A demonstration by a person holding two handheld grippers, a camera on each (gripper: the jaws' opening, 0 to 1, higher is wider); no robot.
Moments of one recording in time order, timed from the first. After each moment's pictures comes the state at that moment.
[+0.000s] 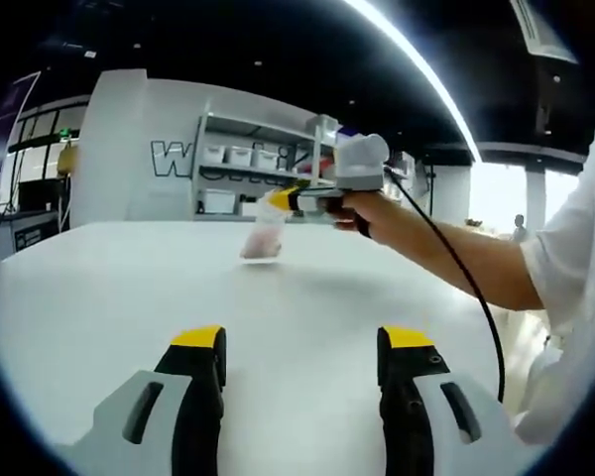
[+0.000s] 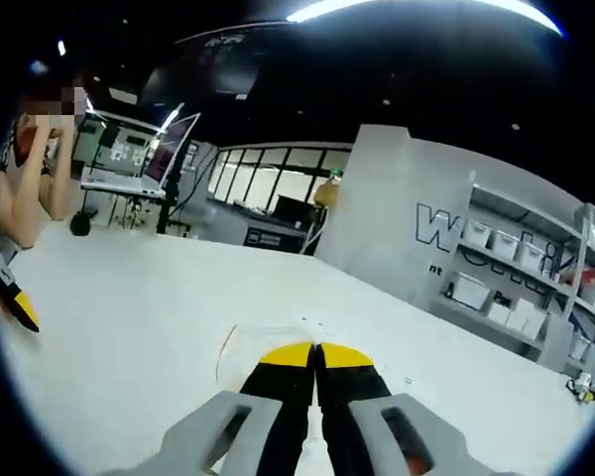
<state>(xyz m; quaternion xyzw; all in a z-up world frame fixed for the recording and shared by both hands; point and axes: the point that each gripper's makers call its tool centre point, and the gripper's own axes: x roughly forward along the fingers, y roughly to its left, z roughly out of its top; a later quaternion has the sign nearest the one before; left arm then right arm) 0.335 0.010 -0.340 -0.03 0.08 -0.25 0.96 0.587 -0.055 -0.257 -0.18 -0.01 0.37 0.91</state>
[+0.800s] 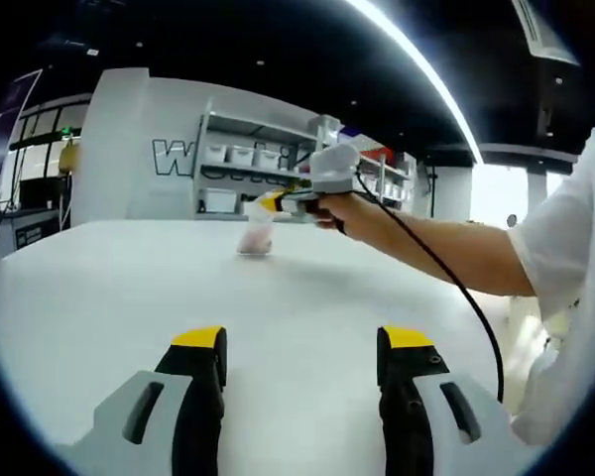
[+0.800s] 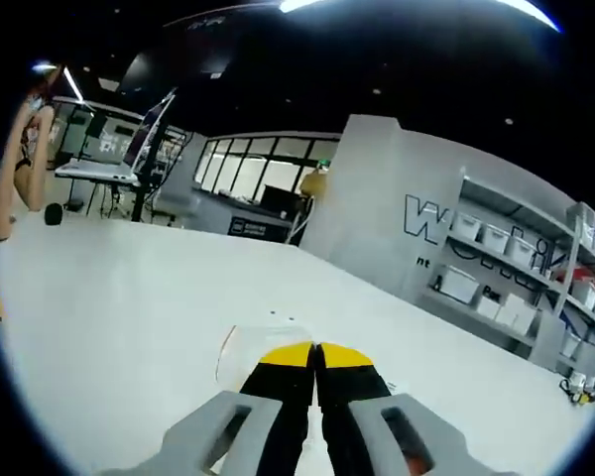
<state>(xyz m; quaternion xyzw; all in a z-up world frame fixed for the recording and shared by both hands) 0.335 0.010 -0.342 -0.04 0.08 -0.25 0.96 0.643 -0.058 -0.268 -0.19 0.01 0.34 0.92</state>
